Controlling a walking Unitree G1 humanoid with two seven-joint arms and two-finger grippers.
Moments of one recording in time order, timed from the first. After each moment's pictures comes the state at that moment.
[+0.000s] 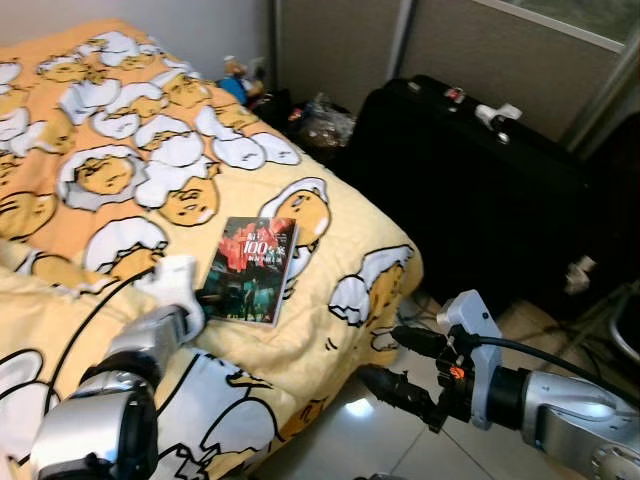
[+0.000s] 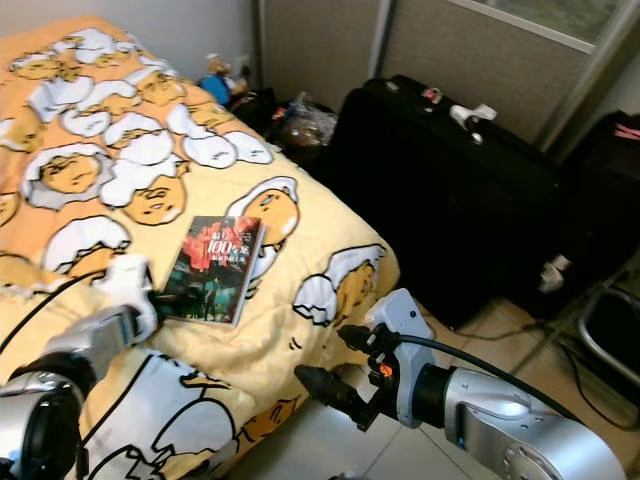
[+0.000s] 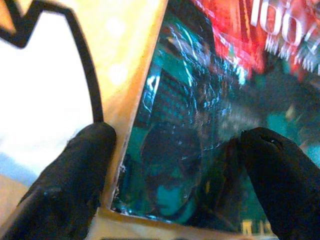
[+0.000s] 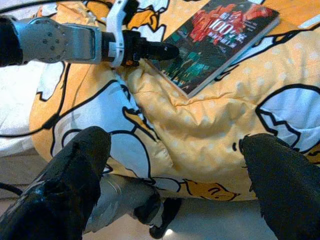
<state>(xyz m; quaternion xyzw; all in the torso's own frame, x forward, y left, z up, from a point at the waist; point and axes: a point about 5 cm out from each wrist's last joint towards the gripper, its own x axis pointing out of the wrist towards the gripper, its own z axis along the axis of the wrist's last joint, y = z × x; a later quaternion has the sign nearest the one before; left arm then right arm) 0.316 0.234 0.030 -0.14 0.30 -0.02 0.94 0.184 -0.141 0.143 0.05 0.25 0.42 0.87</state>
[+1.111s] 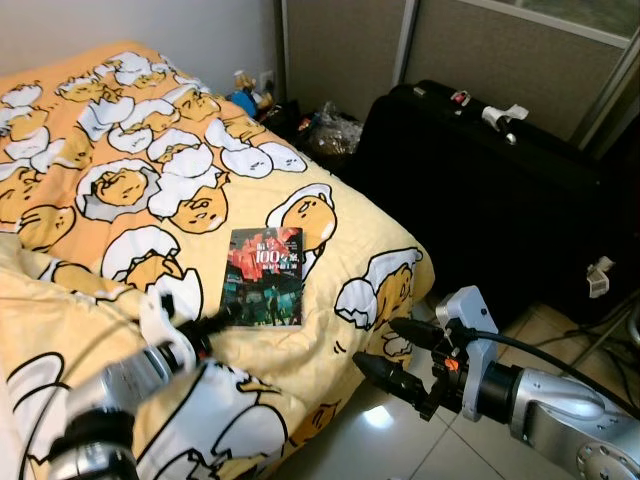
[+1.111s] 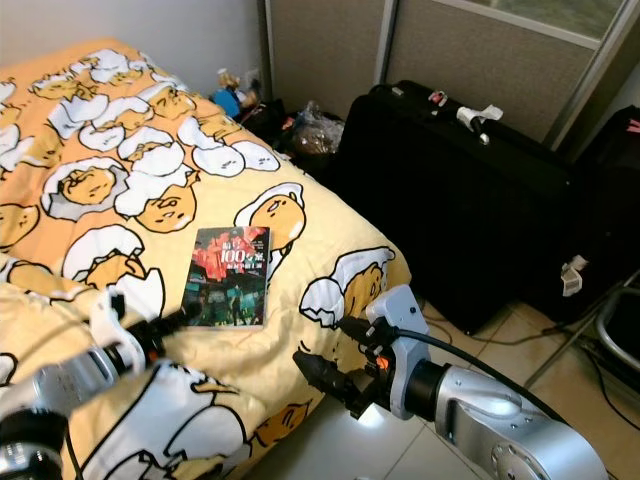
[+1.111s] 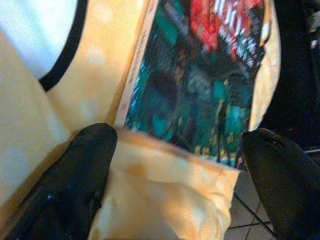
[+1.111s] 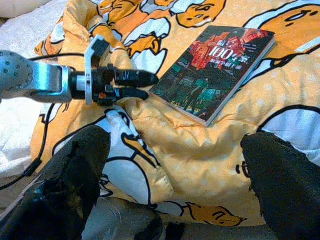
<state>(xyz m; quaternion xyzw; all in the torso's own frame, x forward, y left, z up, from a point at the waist) 0.267 0.227 0.016 -0.37 0.33 -0.07 0.87 0.189 -0.138 0.139 0.07 0.23 0.41 0.88</state>
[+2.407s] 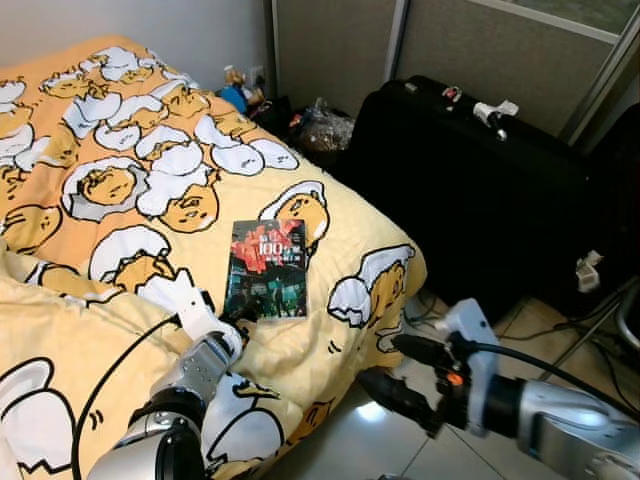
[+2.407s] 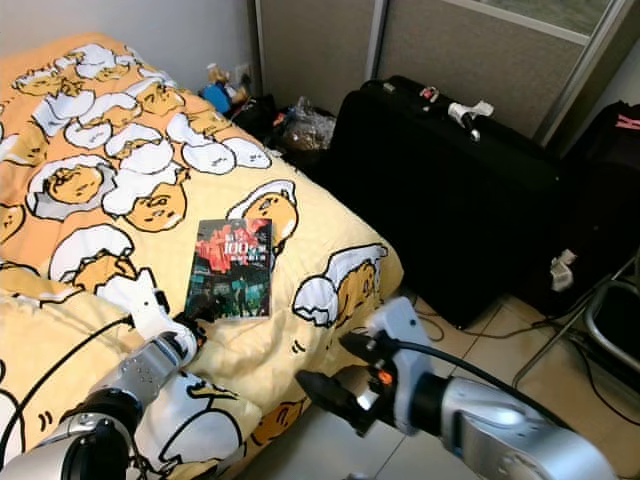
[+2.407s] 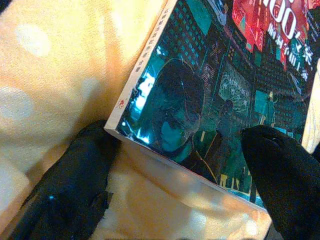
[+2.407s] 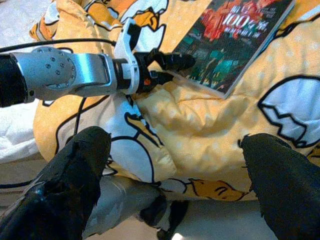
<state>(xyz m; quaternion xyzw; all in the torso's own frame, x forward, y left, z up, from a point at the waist) 0.296 0.175 -0.004 -0.36 0.29 0.05 0.89 0.178 -0.143 0.137 0.06 0.26 0.42 0.87</state>
